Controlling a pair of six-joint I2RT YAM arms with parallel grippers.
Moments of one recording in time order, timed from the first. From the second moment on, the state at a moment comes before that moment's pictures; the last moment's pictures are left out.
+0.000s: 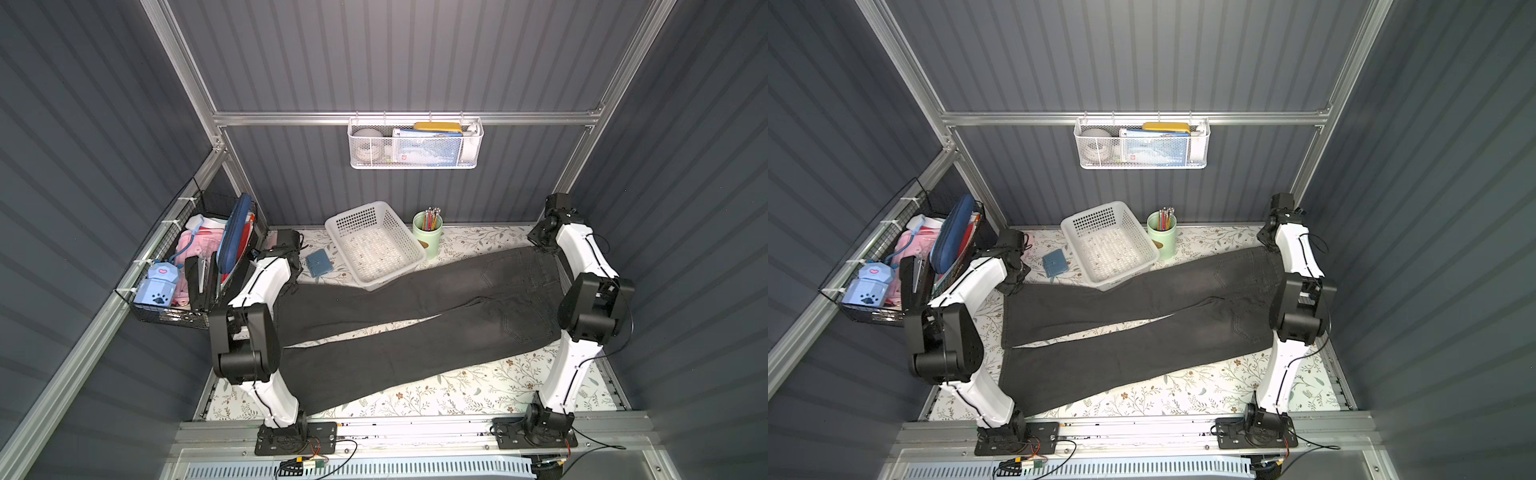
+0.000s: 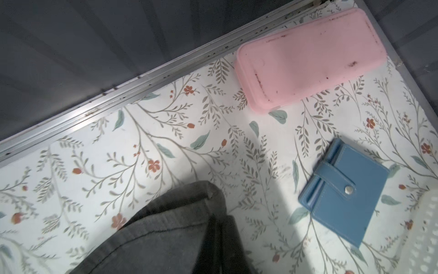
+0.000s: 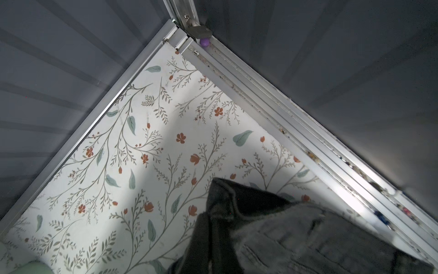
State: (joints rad) left arm 0.01 1.72 1.36 -0.78 -0.44 -0.92; right arm -0.21 2.03 1.87 -0.81 0.21 0.60
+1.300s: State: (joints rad) left arm -0.11 0.97 1.02 -1.35 -0.24 -0.89; right arm -0.39 1.43 1.05 -0.55 0.52 0.78
